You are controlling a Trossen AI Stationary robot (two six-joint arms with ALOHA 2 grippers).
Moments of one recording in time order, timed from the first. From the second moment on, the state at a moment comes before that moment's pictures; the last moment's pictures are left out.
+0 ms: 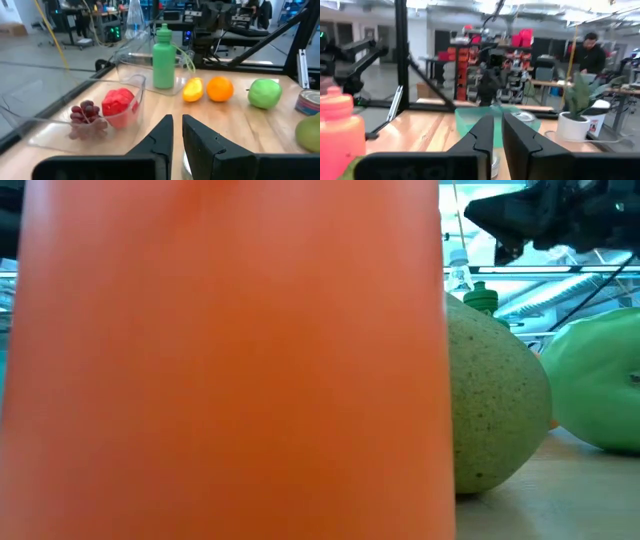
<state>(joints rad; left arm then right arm) -0.07 0.47 0.17 0.18 -0.23 -0.05 0.26 0.75 0.14 0.78 0.23 -0.09</state>
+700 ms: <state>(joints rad) -0.07 0.47 0.17 0.09 -0.23 -0.22 0.42 1.39 0.72 0.69 0.17 -0.11</state>
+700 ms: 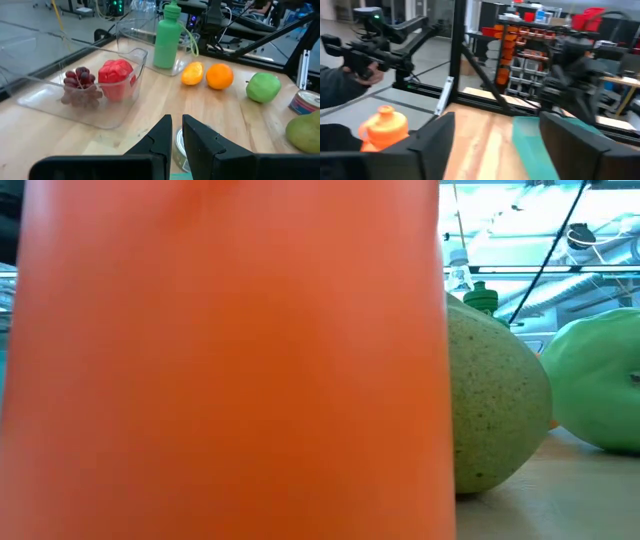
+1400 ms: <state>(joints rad) -0.07 0.47 0.17 0.08 -0.24 -0.20 0.55 1.74 0.97 0.82 0.21 0.09</state>
